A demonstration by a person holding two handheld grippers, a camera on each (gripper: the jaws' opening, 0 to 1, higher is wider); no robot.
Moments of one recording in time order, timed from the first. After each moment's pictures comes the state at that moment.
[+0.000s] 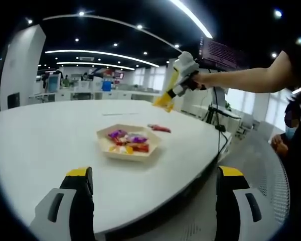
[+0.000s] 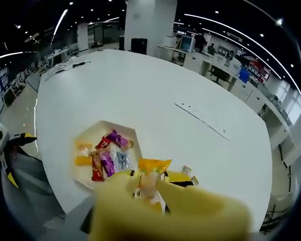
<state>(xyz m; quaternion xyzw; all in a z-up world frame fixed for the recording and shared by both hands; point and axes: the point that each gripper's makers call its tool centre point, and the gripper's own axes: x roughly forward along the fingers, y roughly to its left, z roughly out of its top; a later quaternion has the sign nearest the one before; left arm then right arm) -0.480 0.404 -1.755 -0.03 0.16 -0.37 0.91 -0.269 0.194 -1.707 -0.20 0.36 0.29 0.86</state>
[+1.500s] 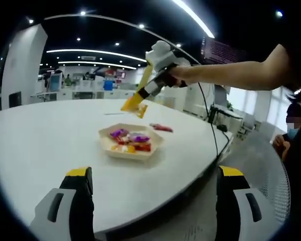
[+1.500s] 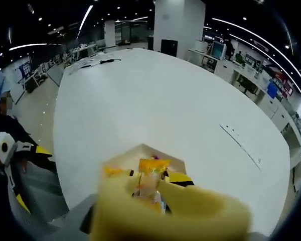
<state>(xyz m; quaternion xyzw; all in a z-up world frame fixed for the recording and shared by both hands) -0.477 0.406 -1.756 -0.03 0.16 -0.36 0.92 -0.266 0.319 -1.722 -0.21 0.35 0.40 0.83</state>
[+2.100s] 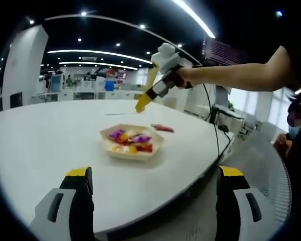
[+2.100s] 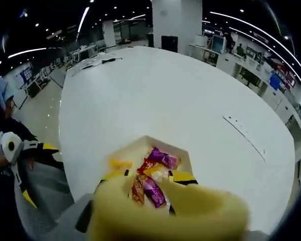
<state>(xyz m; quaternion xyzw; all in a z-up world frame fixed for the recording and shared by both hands) -0.475 0.407 -1.755 -0.03 0.16 -0.36 0.92 -0.282 0.302 -1.727 -0.18 0.38 0.41 0.81</state>
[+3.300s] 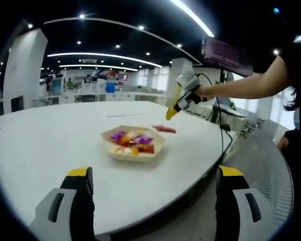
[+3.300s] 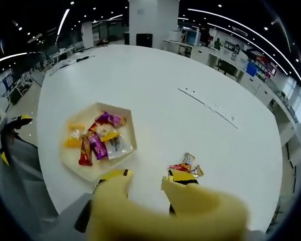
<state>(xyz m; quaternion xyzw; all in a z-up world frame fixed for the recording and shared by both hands) -0.475 0.407 -1.753 -0.02 0.15 -0.35 0.92 -0.267 0.142 -1.771 -0.20 0.38 0.32 0.85</state>
